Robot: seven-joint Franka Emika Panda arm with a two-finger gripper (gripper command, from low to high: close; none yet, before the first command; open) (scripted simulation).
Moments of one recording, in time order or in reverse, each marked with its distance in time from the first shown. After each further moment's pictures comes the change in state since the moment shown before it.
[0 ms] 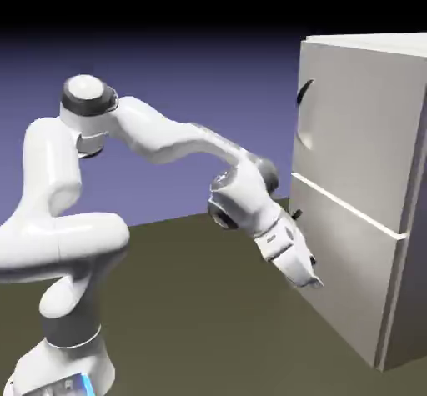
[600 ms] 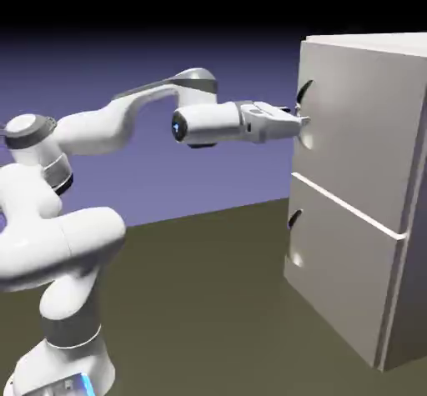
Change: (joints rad) arm 0.190 0.337 -0.299 0.202 0.495 -0.088 -0.228
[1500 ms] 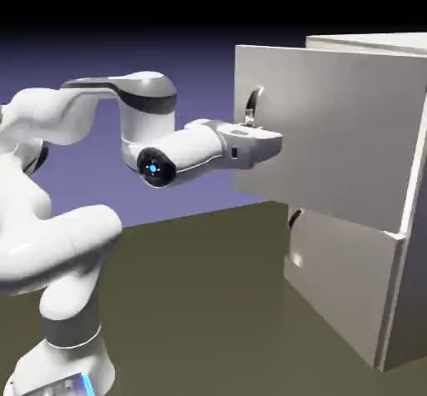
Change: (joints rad) arm 0.182 -0.135 -0.665 -0.607 -0.455 -1.111 -0.368
